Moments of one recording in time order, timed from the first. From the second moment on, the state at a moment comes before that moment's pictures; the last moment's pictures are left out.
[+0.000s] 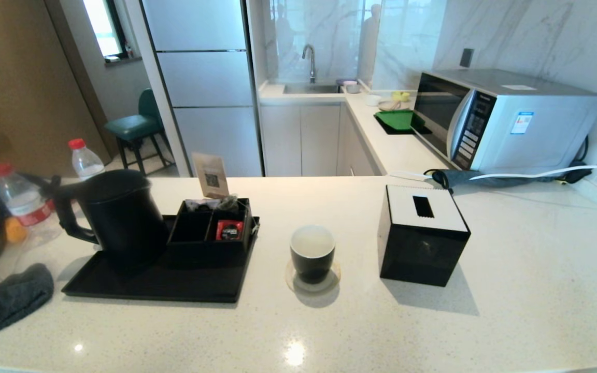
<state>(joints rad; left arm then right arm) 0.35 1.18 -0.51 -0.69 0.18 0.03 0.01 0.00 0.00 0.00 0.01 -0.02</state>
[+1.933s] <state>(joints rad) 0.55 2.14 -0.49 -1.52 -0.16 0.17 0.01 0.00 0.00 0.00 0.01 -0.02</state>
